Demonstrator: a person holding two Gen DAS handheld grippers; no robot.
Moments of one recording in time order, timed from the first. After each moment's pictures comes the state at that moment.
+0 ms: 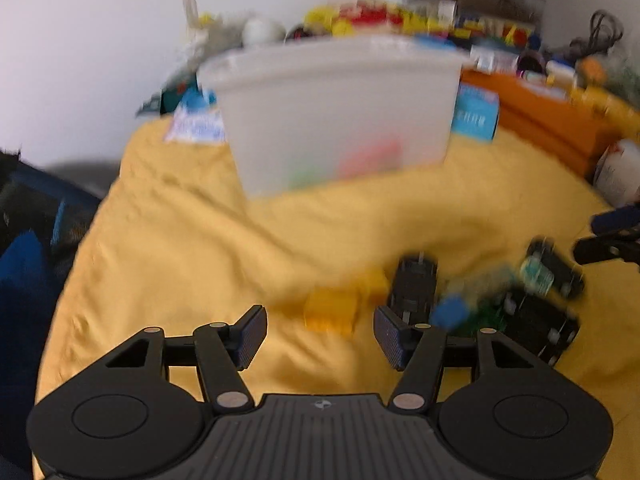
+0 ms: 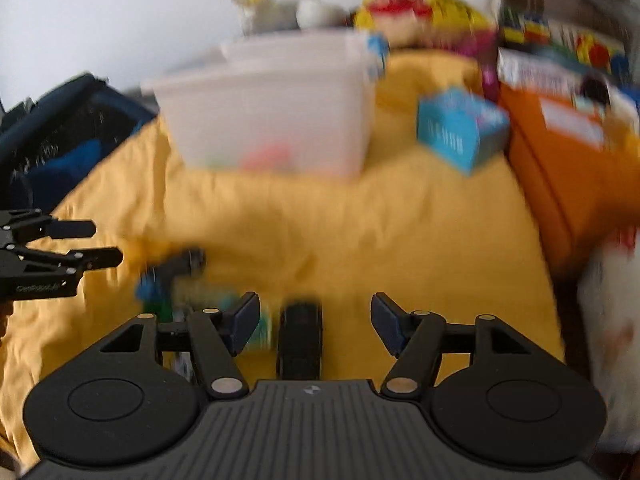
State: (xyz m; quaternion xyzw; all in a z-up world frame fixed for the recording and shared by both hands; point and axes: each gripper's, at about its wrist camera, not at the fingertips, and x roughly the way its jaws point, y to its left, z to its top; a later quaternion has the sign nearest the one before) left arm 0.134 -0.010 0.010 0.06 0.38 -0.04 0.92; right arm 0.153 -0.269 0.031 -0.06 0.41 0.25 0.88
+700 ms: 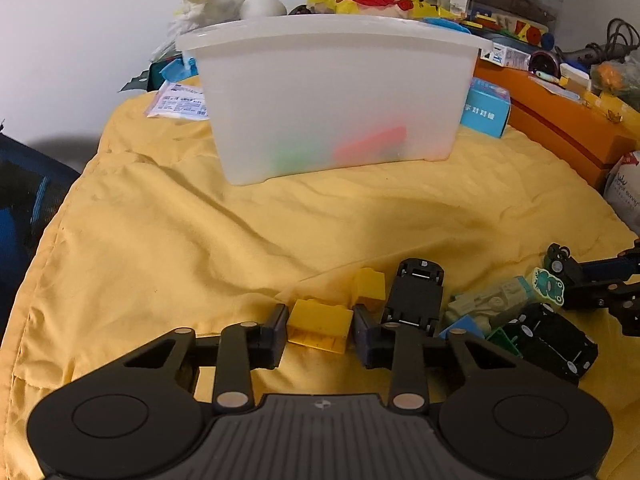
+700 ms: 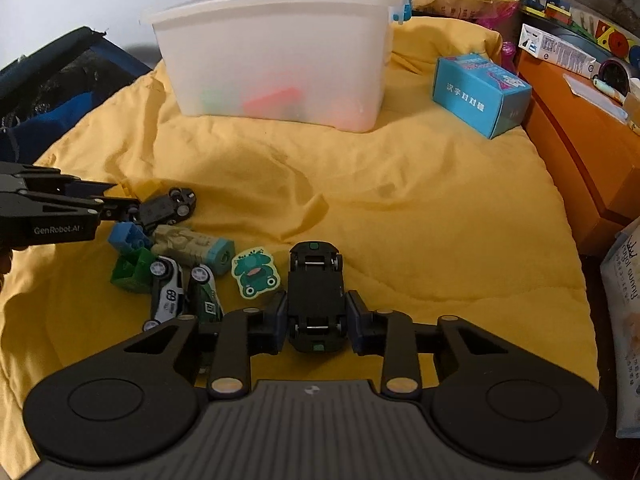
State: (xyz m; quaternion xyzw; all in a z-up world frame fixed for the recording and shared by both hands) left arm 0.160 -0.014 -0.010 0.03 0.39 -0.05 0.92; right arm 0.151 -0.253 0.007 -0.10 0.42 0.26 0.87
